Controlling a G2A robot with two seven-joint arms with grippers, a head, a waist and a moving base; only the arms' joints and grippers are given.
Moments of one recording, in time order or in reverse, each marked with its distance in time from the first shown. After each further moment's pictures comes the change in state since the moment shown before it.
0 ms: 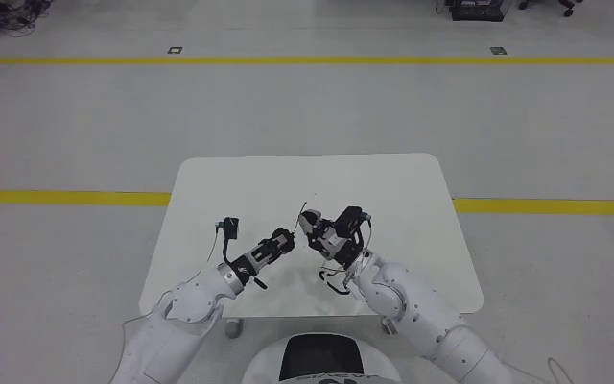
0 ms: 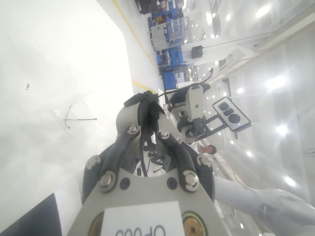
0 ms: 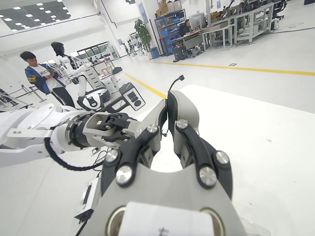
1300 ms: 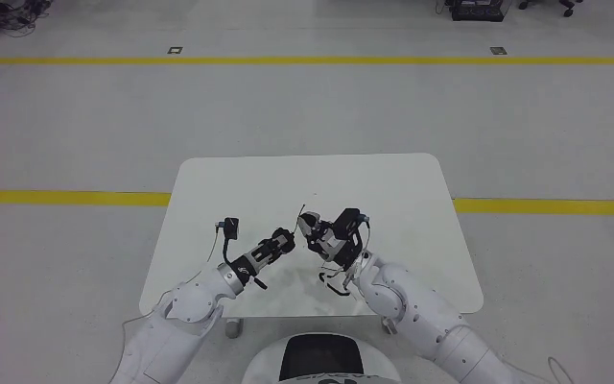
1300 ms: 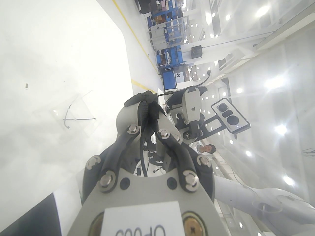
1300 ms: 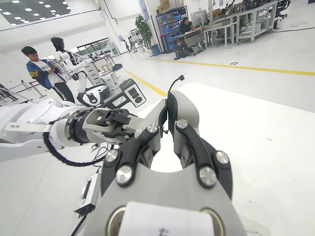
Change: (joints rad) left arm 0.000 0.000 0.000 0.000 0.000 0.000 0.000; right arm 0.006 0.007 -0.013 0.003 -0.005 0.000 0.006
